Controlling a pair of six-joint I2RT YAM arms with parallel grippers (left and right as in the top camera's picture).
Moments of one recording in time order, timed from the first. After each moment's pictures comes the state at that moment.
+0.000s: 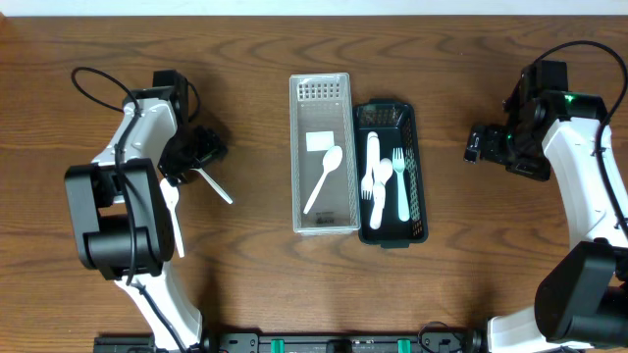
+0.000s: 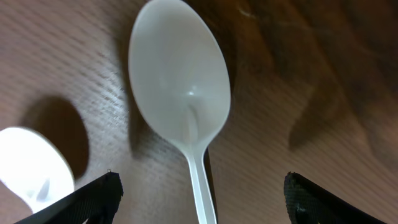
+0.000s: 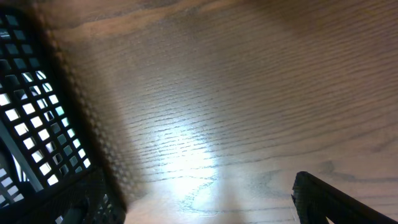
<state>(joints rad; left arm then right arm) 0.09 2.03 1.41 -0.97 0.05 -0.54 -0.11 1.68 1.37 -1.11 -0.03 0.20</state>
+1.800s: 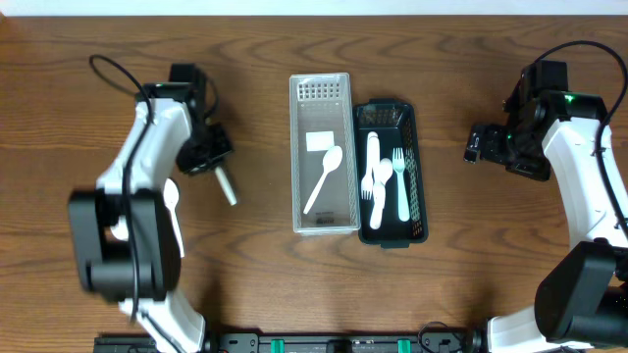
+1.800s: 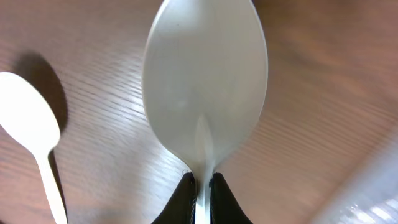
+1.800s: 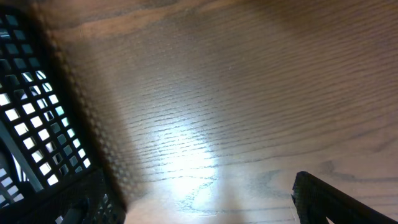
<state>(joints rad) -0.05 1.85 1.42 -1.06 0.06 -0.44 -0.11 1.68 1.37 -1.11 -0.03 0.20</state>
